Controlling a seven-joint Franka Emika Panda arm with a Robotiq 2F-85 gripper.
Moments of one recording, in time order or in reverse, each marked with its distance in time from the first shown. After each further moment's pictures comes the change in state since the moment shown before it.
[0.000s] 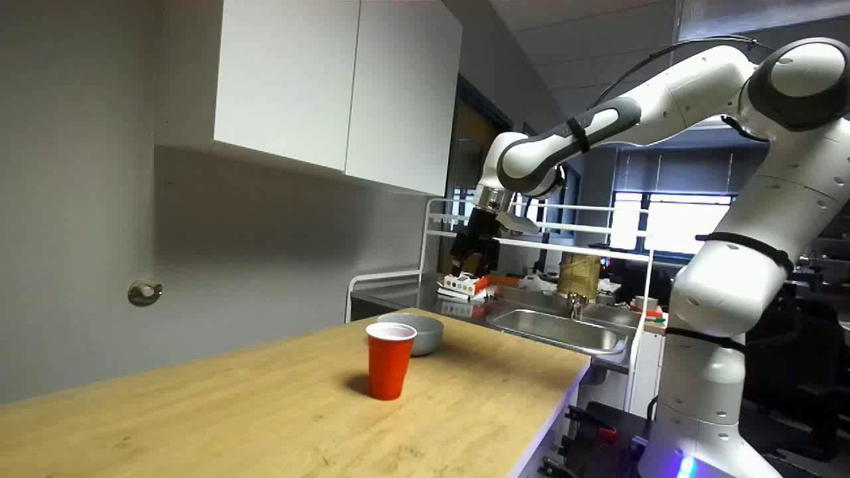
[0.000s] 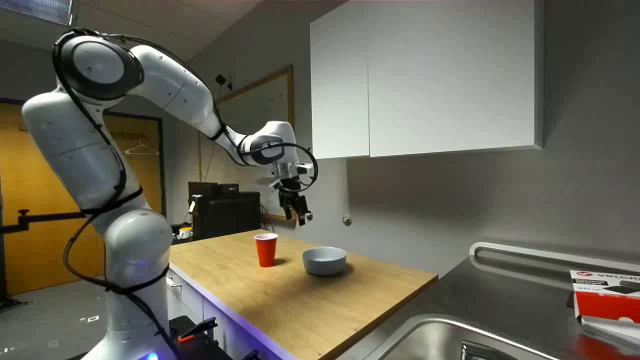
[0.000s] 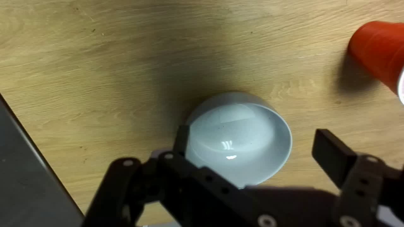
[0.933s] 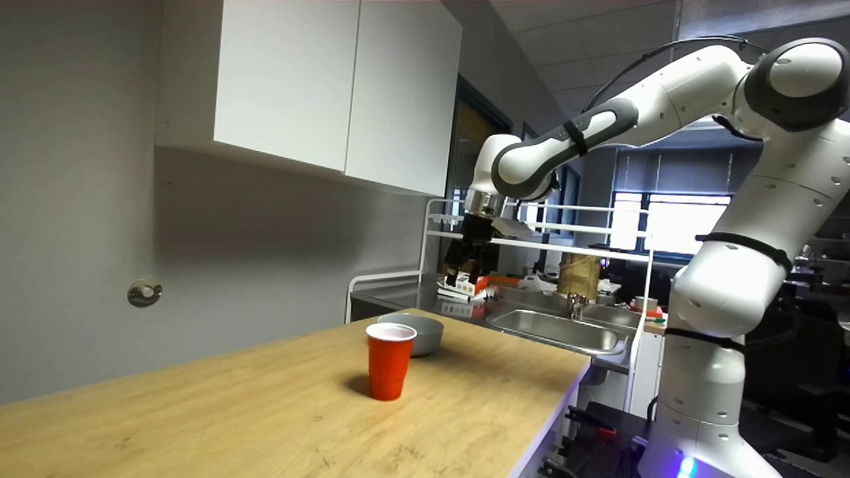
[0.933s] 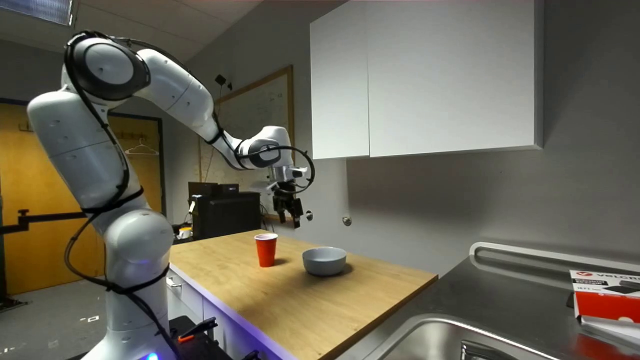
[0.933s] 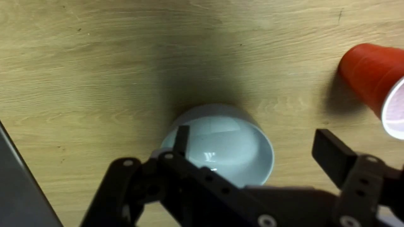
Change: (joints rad) arm 0.022 0.030 0.057 0.001 -0.020 0.000 0.006
